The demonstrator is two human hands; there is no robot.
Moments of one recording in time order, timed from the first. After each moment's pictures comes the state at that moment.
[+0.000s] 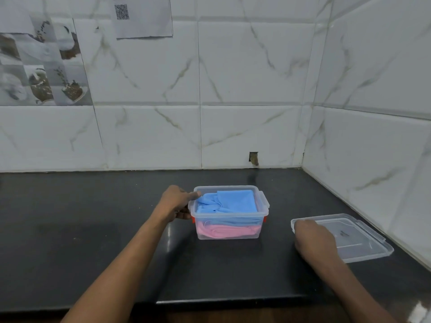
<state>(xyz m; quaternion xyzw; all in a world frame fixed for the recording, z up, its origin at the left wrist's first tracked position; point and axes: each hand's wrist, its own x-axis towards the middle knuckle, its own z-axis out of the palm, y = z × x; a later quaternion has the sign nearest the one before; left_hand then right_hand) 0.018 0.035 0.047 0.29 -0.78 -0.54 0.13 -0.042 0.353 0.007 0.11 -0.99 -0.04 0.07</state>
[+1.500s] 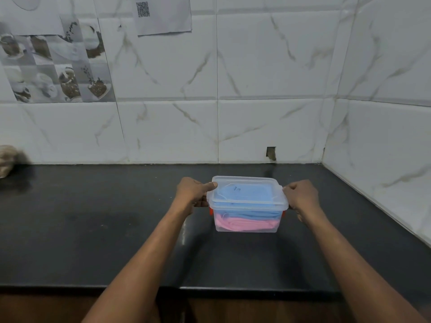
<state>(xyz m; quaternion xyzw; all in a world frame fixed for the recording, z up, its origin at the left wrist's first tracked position) 0.031 0.036 0.051 0.27 -0.72 -0.61 0.20 -0.084 0.275 0.044 0.04 -0.85 0.51 0.07</state>
